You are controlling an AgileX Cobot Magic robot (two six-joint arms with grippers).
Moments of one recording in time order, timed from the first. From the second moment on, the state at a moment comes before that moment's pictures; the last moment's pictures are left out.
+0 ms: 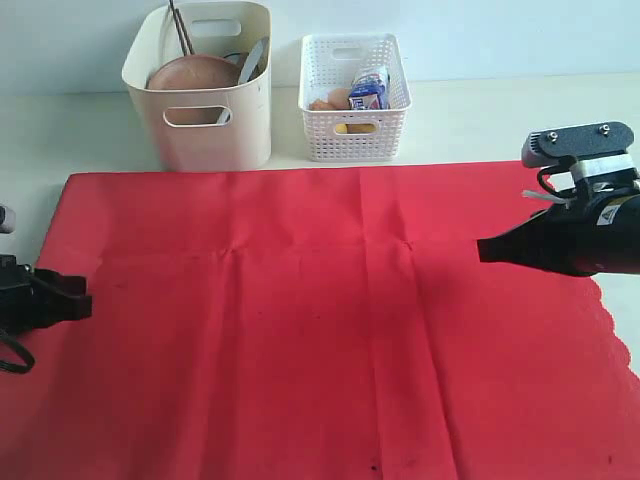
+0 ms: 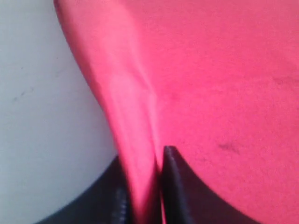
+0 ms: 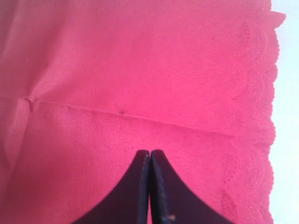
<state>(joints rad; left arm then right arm) 0.00 1.86 -0.34 0.45 -0.66 -0.28 0.39 1.58 -0.50 0.19 -0.11 -0.10</state>
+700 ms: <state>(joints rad) -0.08 1.48 -0.43 0.27 -0.10 -0.23 0.39 1.66 -0.50 0.19 -0.04 0.00</state>
